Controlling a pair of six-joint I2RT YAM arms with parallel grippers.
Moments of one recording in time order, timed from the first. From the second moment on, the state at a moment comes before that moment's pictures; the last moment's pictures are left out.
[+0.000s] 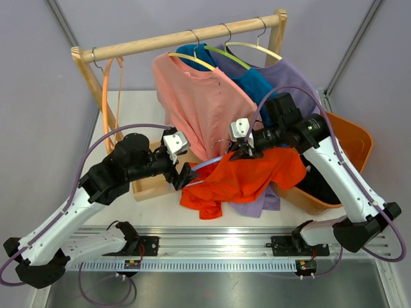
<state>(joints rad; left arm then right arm) -0.81 0.90 1.16 -0.63 0.23 0.10 0.55 1.34 1.61 -1.09 -0.89 -0.99</state>
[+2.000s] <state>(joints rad) -0.80 0.74 1.25 -0.95 0.18 -0.23 0.74 1.18 1.52 -0.77 -0.60 -0.14</state>
